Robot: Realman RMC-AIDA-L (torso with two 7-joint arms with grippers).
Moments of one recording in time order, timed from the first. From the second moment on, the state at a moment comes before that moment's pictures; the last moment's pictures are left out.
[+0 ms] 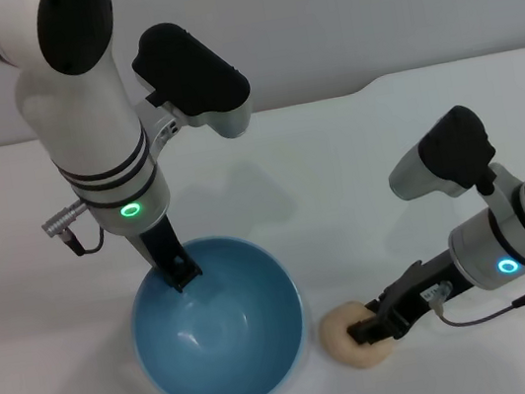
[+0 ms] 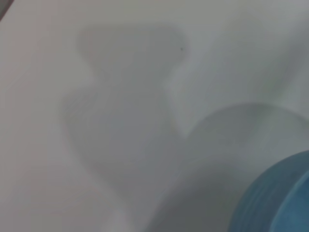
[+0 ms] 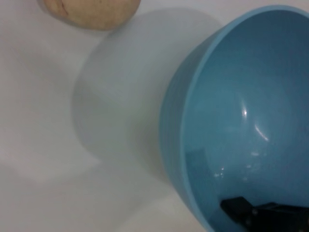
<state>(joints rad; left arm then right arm) -0.96 -2.07 -1.44 -0.99 2.72 -1.49 0.39 0.60 2.08 -1.57 -0.77 -2.13 -1.08 2.29</state>
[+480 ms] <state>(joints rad) -0.96 -2.07 -1.44 -0.99 2.72 -1.50 0.39 0.57 2.07 -1.56 -0.82 -2.14 -1.14 2.29</state>
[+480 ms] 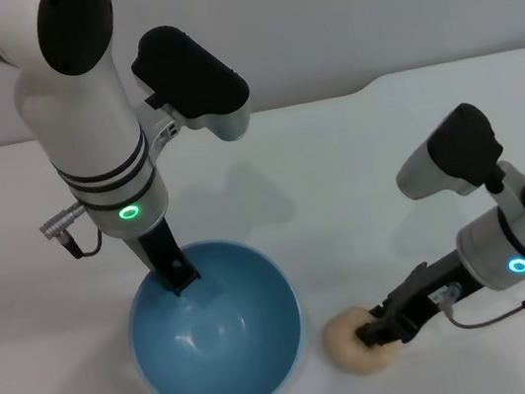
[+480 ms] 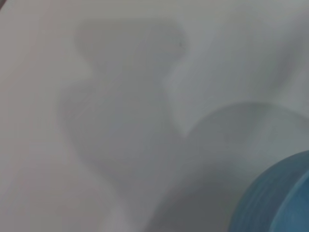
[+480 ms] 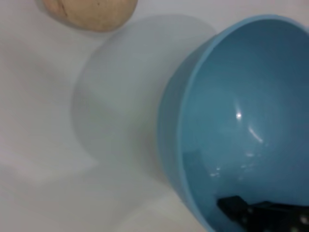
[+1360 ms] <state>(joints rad) -0.98 -2.07 -1.35 -0.99 2.71 -1.53 0.36 0.45 2.07 -0.93 -1.05 -2.20 -1.67 1.98</state>
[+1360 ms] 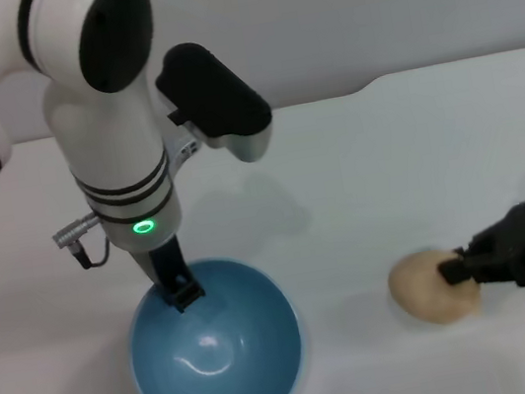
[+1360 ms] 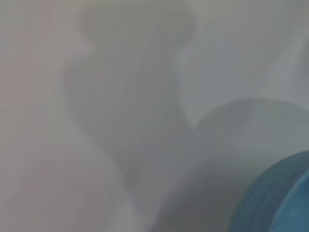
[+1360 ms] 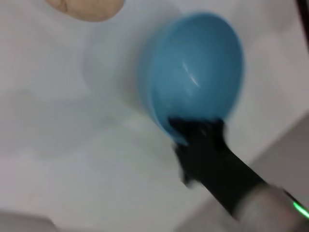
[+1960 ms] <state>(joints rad) -1.06 -2.08 -1.24 -0.98 2.57 -1.51 0.25 0.46 2.08 -1.08 -1.14 -1.99 -1.76 1.93</state>
